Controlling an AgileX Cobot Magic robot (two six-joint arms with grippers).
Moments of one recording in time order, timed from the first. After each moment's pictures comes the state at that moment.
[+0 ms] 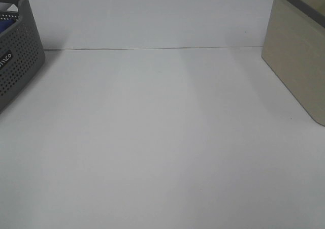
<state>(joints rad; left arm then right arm) -0.02 -0.01 -0.52 0.00 1.08 0.03 -0.01 0.00 -0.47 0.15 1.11 -0.23</state>
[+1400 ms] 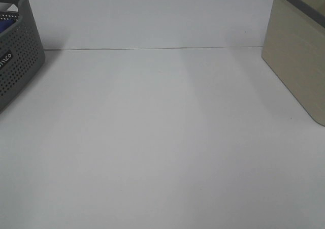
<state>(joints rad) -0.02 -0.01 -0.52 0.02 1.08 0.08 -0.01 0.00 -0.47 0.15 1.11 -0.23</state>
